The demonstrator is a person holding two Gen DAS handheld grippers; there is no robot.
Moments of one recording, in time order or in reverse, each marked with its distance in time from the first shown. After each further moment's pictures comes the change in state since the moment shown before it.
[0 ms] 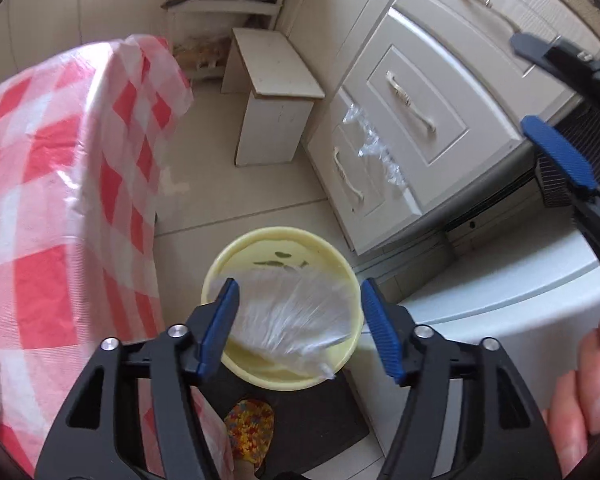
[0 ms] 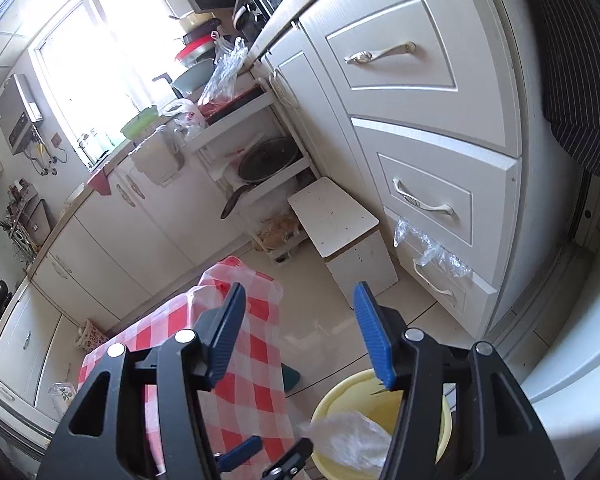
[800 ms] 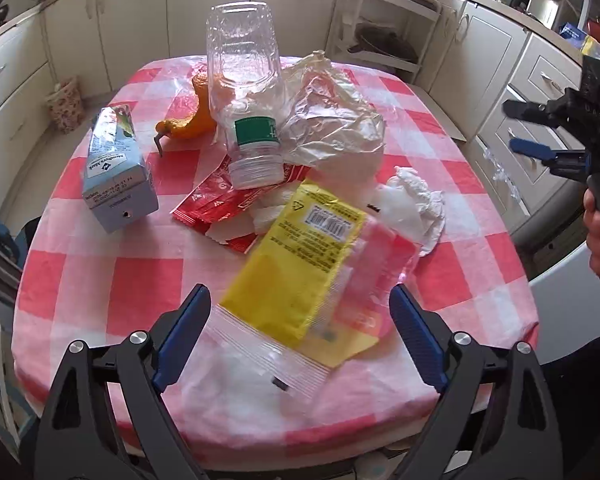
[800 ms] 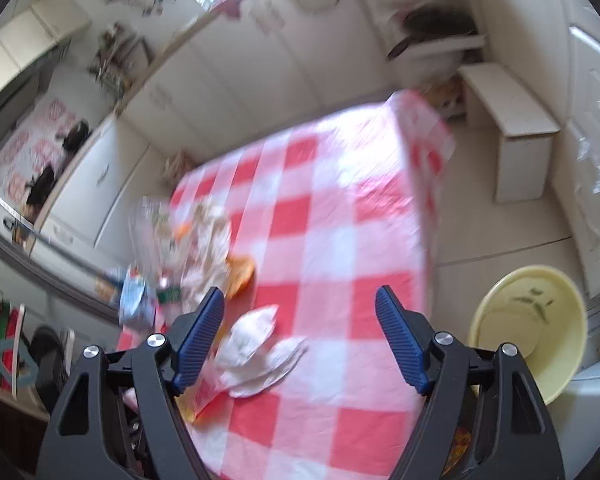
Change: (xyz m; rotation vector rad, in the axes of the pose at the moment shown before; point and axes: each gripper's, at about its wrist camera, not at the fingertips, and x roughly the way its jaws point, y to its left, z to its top) left arm -0.209 0.262 -0.158 -0.107 -0.157 0.303; right arm 0.054 0.176 -0.127 -0.315 0.572 0.347
